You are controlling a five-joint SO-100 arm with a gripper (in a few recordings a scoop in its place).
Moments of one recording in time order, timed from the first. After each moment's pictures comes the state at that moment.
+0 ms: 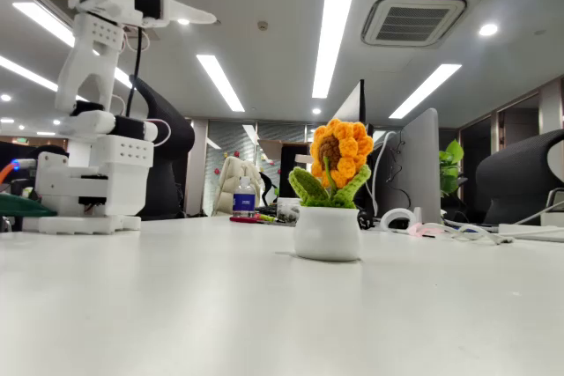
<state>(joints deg) 31.9 164.4 91.1 92.6 -76.9</state>
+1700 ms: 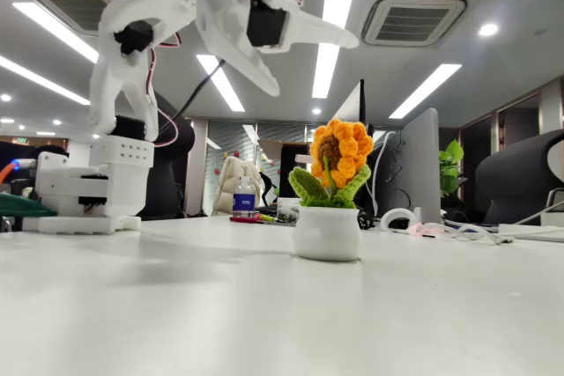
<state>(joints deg) 28.5 99.0 92.1 62.5 -52.2</state>
